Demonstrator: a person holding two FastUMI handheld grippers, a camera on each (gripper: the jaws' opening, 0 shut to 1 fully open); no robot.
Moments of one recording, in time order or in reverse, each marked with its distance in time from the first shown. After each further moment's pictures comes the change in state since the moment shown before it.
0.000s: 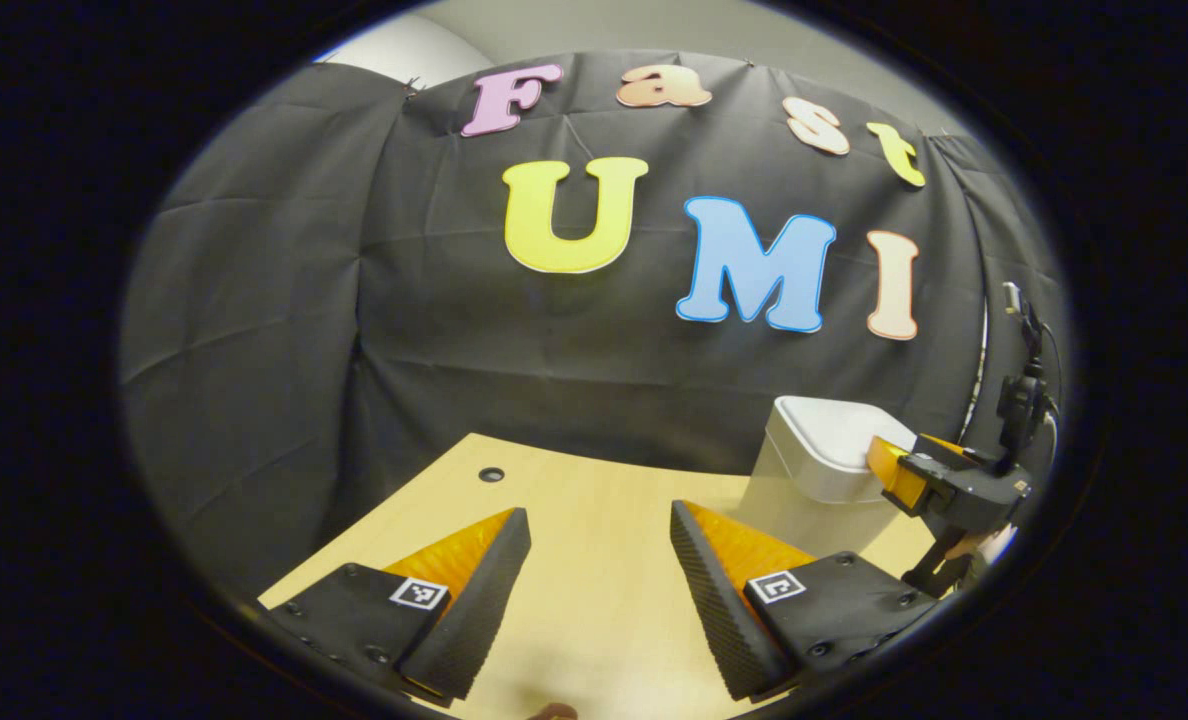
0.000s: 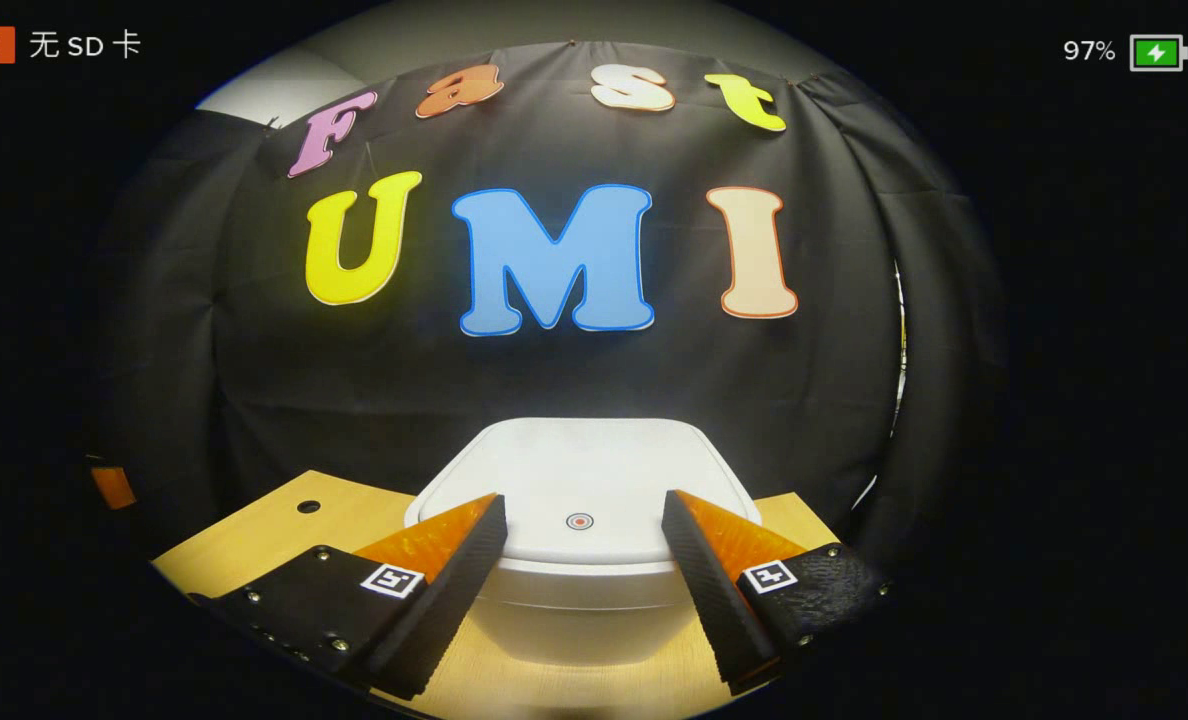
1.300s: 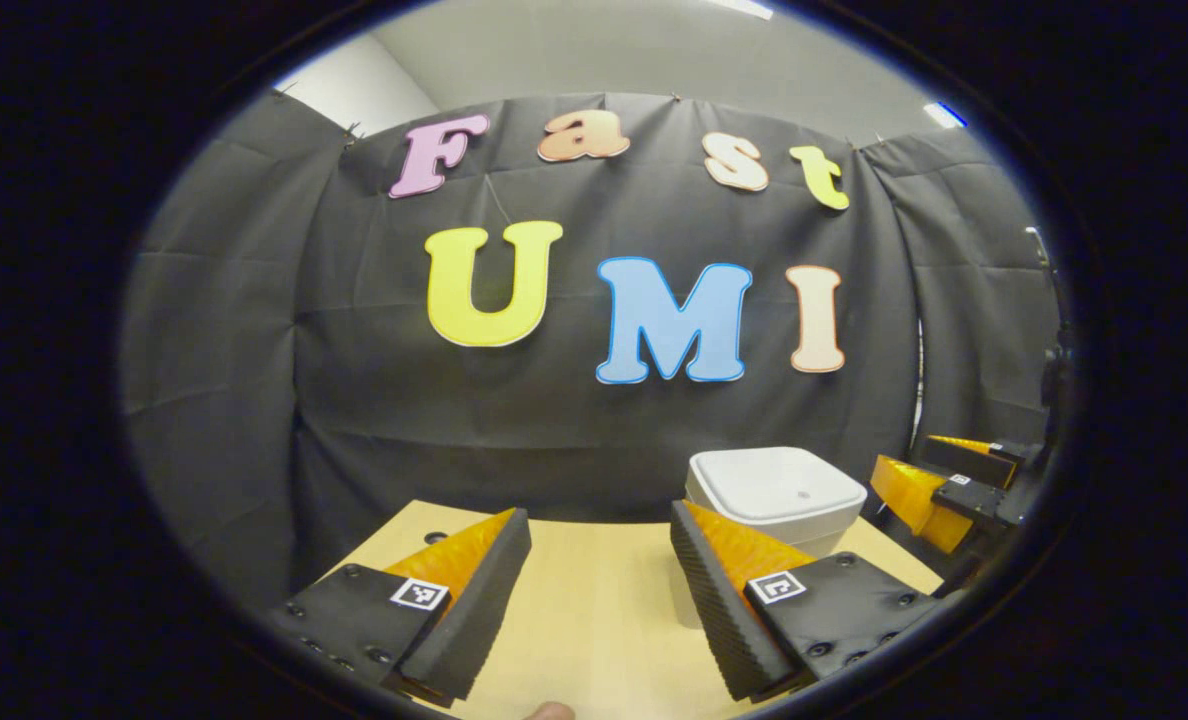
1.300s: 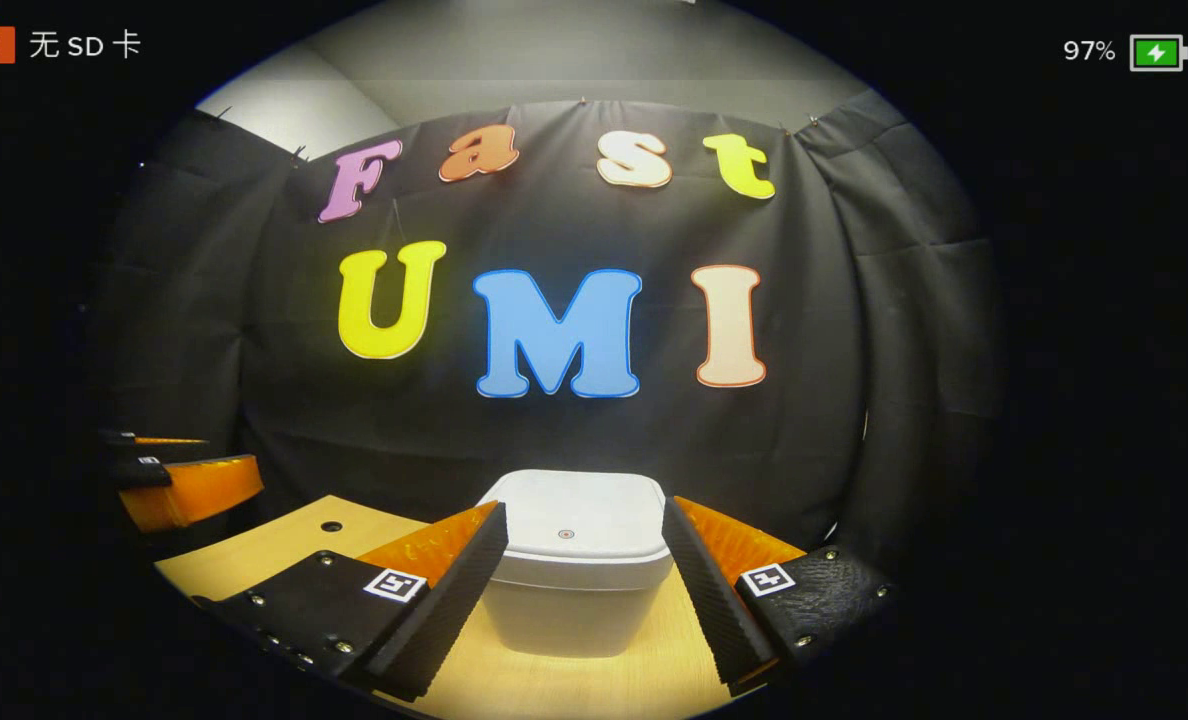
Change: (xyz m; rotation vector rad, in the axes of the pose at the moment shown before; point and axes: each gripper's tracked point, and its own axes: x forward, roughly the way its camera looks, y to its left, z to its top) left arm -0.026 -0.081 0.059 0.082 -0.171 -0.191; right arm -0.123 -0.011 0.064 -0.023 -0.158 -0.002
